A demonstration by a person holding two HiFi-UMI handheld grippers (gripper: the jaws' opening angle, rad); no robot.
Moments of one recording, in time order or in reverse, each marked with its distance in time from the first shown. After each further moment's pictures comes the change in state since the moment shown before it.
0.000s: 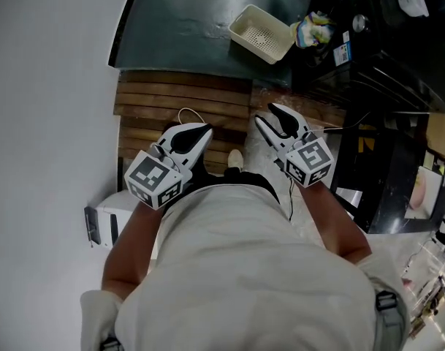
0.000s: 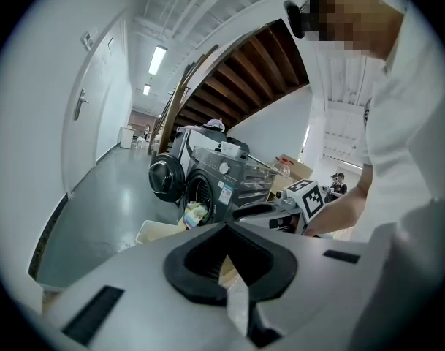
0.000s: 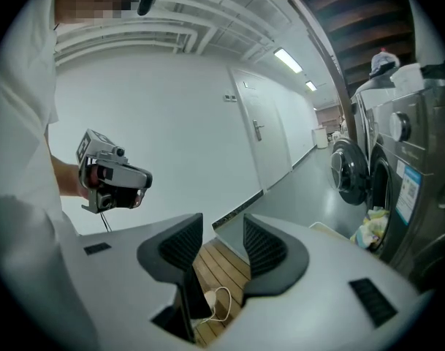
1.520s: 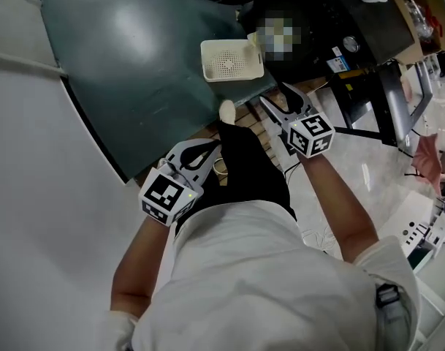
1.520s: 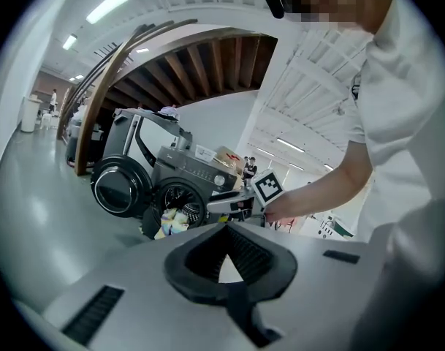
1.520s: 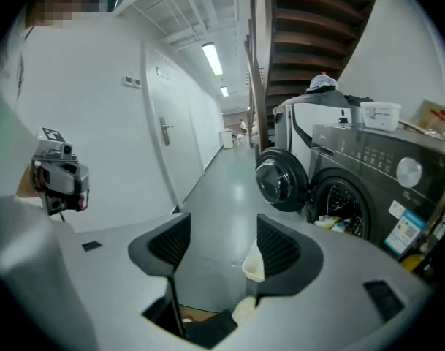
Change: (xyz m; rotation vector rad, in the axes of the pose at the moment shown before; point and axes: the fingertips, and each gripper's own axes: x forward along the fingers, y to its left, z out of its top) left arm 0.036 0.376 0.215 0.192 0.206 -0.696; right arm 0.279 -0.172 0.192 0.271 0.037 -0.786
